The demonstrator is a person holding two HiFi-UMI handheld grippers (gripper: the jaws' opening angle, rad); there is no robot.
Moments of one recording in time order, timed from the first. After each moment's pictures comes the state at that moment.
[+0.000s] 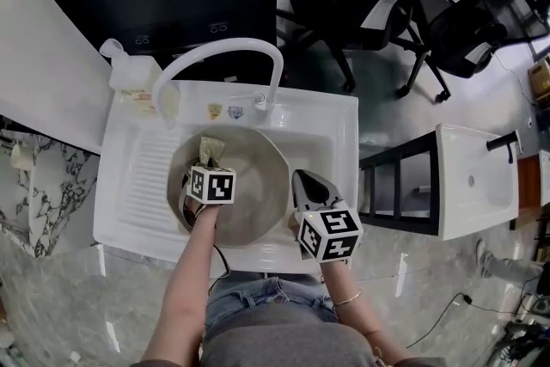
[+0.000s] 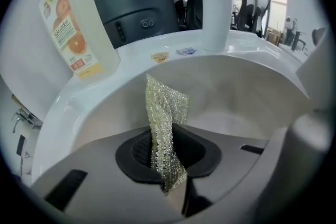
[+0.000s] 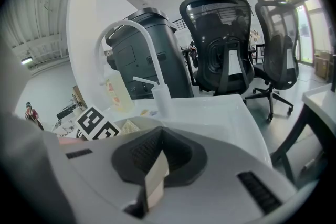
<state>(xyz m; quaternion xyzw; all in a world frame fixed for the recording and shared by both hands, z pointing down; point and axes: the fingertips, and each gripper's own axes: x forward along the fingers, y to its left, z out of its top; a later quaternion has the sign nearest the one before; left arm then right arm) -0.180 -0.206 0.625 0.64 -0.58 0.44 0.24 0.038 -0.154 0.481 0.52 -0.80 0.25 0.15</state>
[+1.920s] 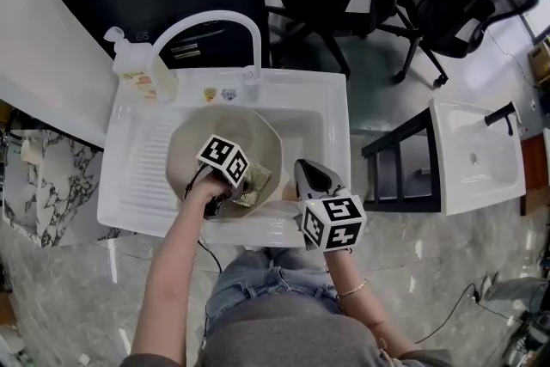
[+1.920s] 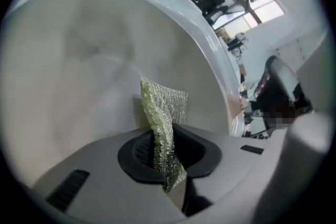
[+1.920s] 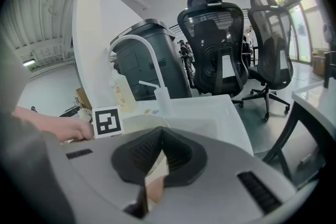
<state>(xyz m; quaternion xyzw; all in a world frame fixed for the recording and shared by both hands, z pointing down) -0.048 -0.070 0.625 0.69 -0.18 0.47 0.52 0.064 -0.100 0.465 0.53 -0.80 0.24 0.13</state>
